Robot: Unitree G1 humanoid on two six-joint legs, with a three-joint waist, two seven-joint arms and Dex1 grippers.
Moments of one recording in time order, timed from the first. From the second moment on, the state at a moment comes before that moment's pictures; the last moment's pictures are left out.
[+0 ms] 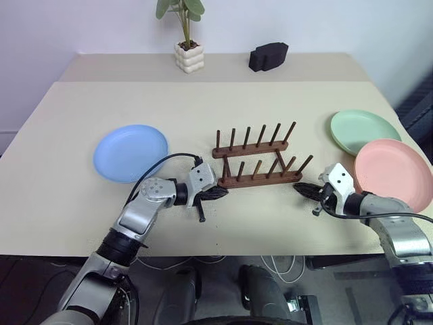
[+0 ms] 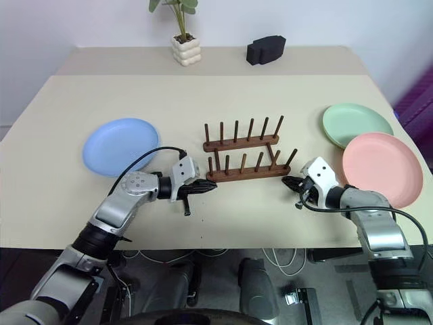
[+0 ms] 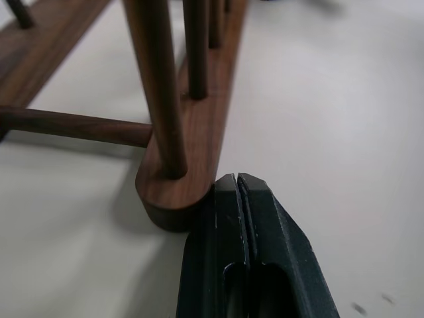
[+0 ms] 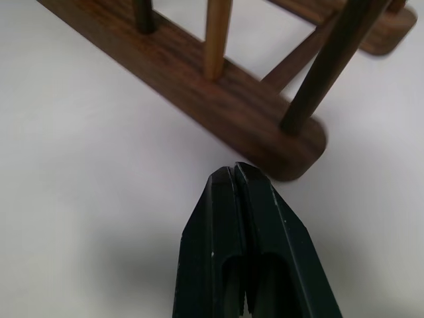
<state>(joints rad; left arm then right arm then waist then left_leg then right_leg) -0.45 0.38 -0.33 0.10 -0.09 0.29 -0.89 -0.17 -0.71 -0.06 0.11 0.21 0.19 0.87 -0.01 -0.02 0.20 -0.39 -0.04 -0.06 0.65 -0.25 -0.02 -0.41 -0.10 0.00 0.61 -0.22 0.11</state>
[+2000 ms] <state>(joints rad) -0.32 0.37 -0.27 -0.17 -0.38 0.36 -1.00 0.20 -0.84 -0.45 -0.20 0.28 0.46 0.71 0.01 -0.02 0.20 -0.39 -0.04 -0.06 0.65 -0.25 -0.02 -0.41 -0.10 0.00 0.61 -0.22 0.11</state>
